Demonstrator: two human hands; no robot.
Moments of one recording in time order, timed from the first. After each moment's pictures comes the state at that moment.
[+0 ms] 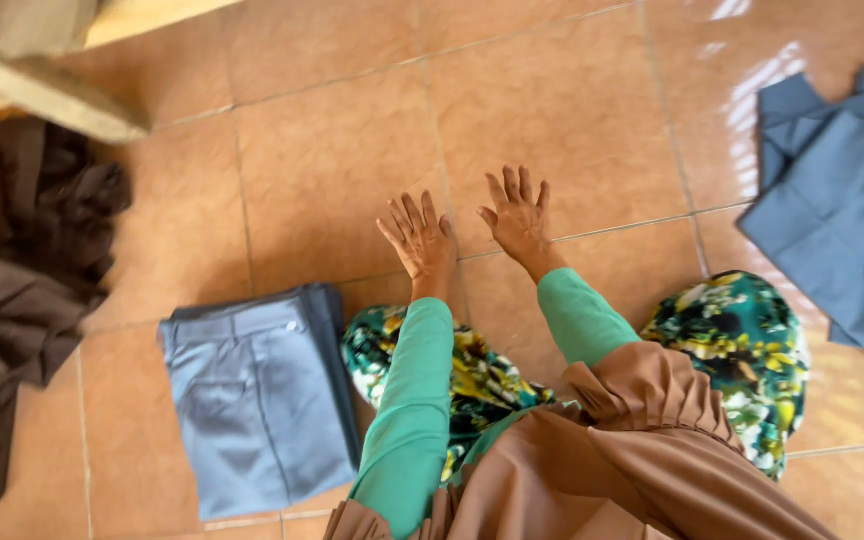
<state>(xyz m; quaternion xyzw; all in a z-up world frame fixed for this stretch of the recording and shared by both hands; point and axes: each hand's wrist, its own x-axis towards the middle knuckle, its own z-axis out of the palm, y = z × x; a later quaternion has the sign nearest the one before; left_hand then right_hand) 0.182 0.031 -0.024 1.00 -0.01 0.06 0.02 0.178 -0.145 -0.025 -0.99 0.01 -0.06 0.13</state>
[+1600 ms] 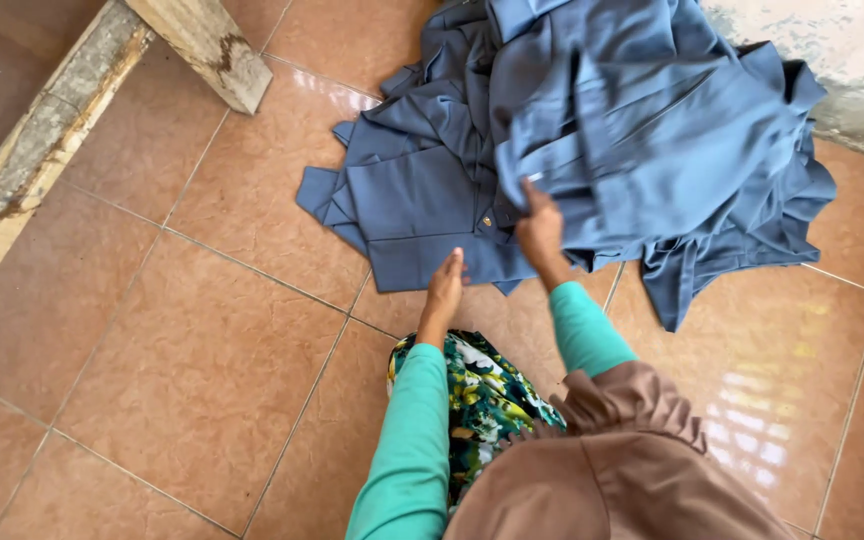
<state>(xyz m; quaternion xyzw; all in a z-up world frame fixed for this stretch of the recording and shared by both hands) -0.008 -0.566 -0.099 0.70 -0.24 -0.50 0.44 -0.166 -0.740 -0.113 -0.79 0.48 -0.36 0.15</state>
